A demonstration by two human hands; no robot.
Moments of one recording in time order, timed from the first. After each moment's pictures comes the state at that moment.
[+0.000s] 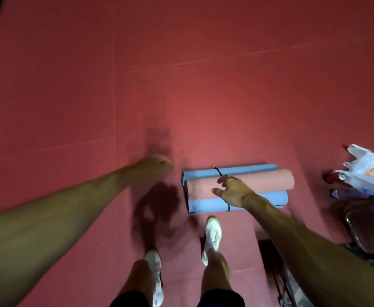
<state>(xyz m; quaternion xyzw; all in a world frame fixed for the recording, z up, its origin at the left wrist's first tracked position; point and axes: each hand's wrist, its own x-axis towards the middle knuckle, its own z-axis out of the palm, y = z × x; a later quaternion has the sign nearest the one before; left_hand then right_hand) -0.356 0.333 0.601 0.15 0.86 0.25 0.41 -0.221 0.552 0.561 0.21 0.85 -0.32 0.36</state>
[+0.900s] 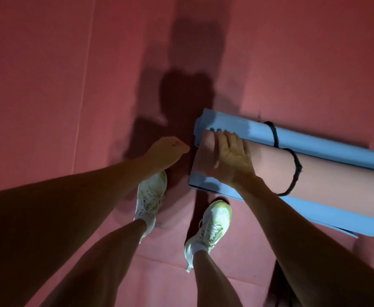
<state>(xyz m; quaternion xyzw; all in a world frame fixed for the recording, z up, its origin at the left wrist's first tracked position) -0.351 0.358 0.126 -0.20 0.81 0.36 0.43 -0.307 0.530 0.079 -0.02 0.94 -0.14 0.30</state>
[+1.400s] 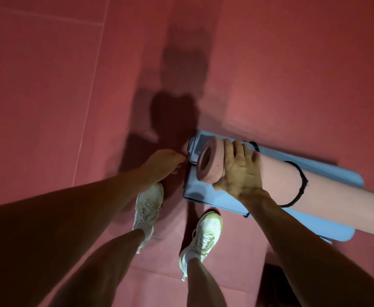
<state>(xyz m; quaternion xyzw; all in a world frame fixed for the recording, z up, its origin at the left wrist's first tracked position) -0.366 0.355 0.185 -0.24 0.75 0.45 0.43 -0.329 0.550 0.162 -0.01 0.96 -0.04 0.26</state>
